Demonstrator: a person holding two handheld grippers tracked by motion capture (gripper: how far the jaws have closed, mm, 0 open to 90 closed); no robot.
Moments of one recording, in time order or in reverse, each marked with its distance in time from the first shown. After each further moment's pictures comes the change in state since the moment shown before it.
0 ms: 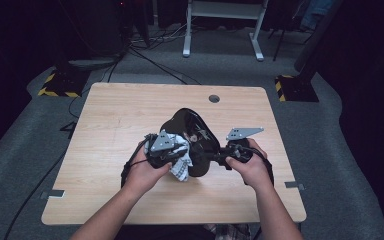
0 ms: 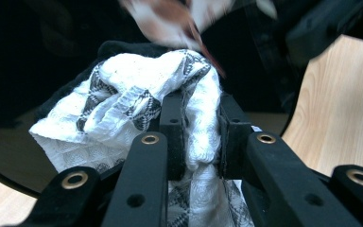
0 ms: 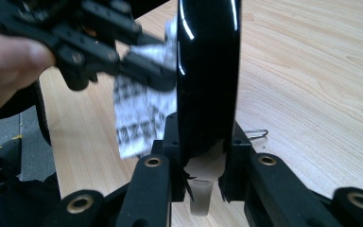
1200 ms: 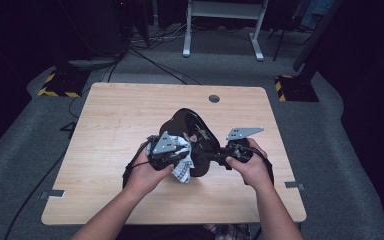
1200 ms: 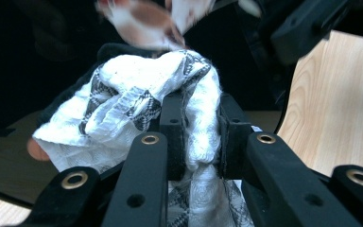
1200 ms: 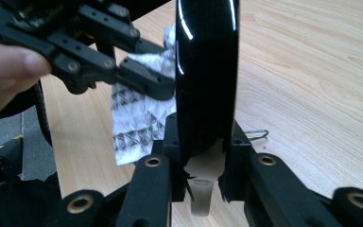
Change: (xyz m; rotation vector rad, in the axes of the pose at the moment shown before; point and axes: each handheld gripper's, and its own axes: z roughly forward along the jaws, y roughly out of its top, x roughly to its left) left arm -0.004 0.002 0.001 -0.007 0.003 0.027; right arm -0.001 0.000 0.000 0.001 0.006 -0.002
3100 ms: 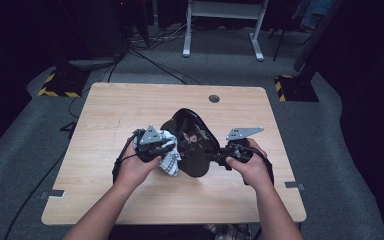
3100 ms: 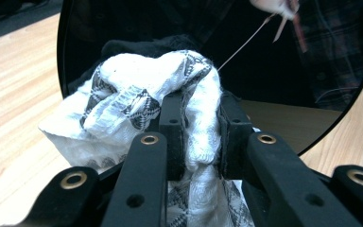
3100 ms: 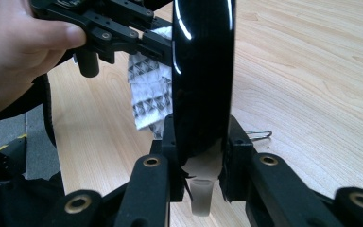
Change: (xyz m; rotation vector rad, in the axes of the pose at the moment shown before) left arm 0.038 -0.017 -0.010 0.030 0.075 -0.092; right arm 0.000 0.000 0.000 0.001 0.011 0.001
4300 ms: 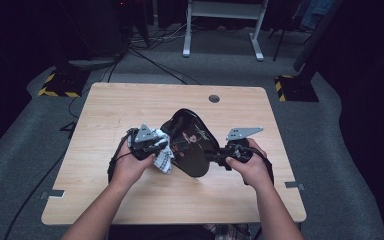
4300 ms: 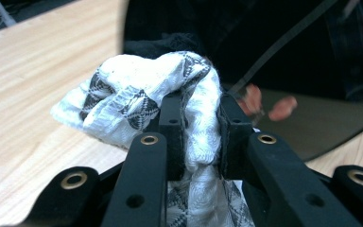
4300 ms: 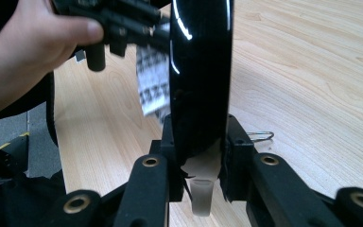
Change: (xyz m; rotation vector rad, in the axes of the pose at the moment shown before) left arm 0.022 -0.004 -0.008 -0.003 0.062 -0.048; right arm 0.000 0.000 0.001 0.002 0.008 -0.006
